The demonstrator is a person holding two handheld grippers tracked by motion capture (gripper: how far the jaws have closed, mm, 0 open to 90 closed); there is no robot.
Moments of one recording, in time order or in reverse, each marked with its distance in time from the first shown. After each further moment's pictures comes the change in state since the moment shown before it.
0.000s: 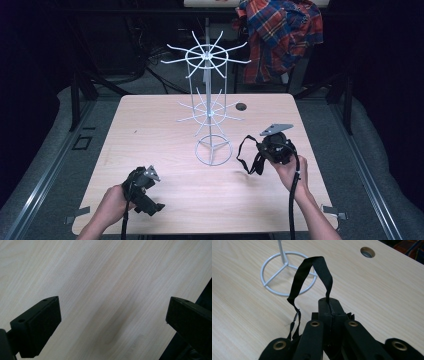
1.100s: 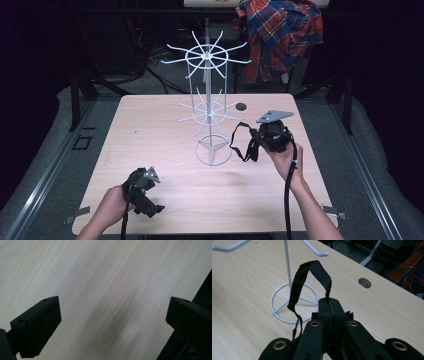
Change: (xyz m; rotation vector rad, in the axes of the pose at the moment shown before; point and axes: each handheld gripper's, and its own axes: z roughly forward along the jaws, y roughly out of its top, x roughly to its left) left arm -0.001 -0.003 0.001 0.011 -0.010 0.009; right arm 0.002 0.036 -0.020 -0.144 0.021 -0.030
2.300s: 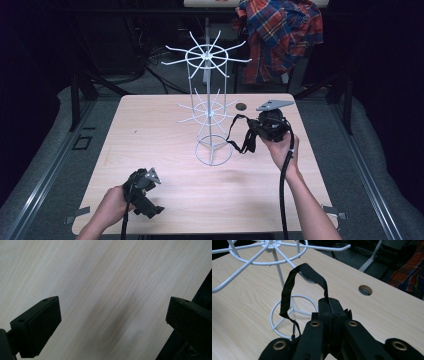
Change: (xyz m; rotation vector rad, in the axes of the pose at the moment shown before) left arm -0.001 0.000 0.002 0.023 -0.003 0.012; right arm -0.014 0.017 0.015 -0.031 0.030 0.078
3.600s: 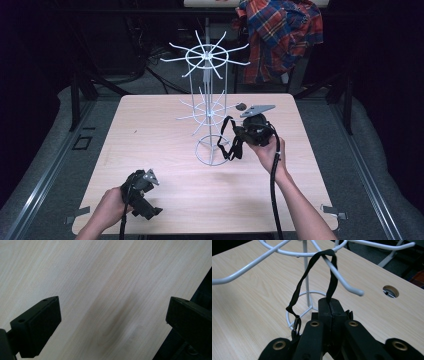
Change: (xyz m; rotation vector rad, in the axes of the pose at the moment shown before) left arm 0.000 -0.006 -0.001 0.003 0.010 -0.011; right arm 0.028 0.001 0.025 0.050 0.093 -0.061
